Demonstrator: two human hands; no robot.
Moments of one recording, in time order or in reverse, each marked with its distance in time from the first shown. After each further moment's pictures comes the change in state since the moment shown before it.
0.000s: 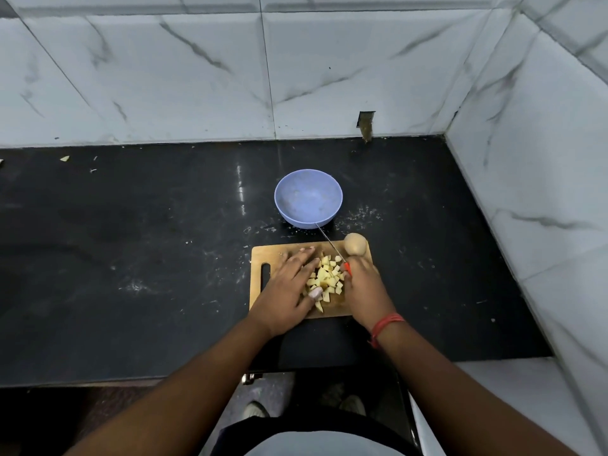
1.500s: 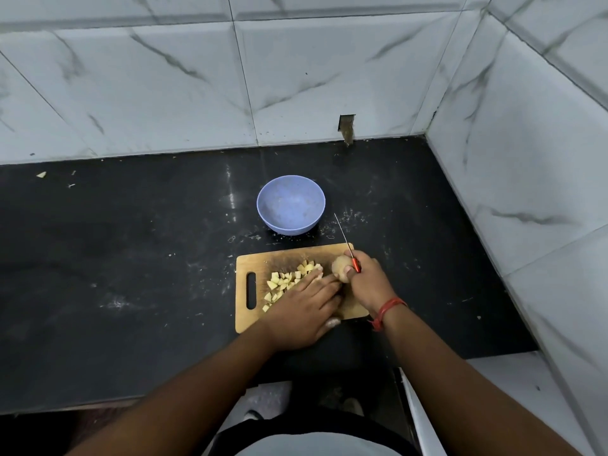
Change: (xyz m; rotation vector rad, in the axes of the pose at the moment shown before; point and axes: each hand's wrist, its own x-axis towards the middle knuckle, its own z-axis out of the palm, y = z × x) left_hand 0.019 0.028 0.029 0.526 -0.172 0.546; right_hand 0.022 0.026 -0.020 0.409 -0.098 0.405
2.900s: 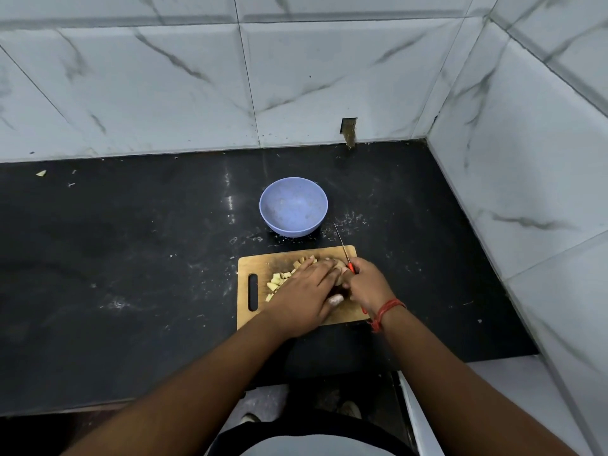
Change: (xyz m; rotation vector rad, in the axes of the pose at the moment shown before) left_hand 0.016 -0.013 -0.011 -0.213 0.039 -0.295; right_hand -0.007 -0.012 0.003 0.098 -0.086 0.076
